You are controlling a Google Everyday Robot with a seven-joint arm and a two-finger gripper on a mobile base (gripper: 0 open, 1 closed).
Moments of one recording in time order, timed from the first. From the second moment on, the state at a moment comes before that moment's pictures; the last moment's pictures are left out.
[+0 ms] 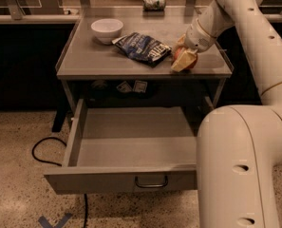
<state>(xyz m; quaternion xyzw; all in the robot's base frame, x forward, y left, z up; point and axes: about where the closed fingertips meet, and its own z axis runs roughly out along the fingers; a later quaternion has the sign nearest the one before) 0.733 -0.137 0.832 -0.66 0.70 0.13 0.23</state>
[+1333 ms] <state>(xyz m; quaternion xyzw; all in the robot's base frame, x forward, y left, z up) 0.723 -0.024 1.023 -0.65 0.72 -0.10 0.20</state>
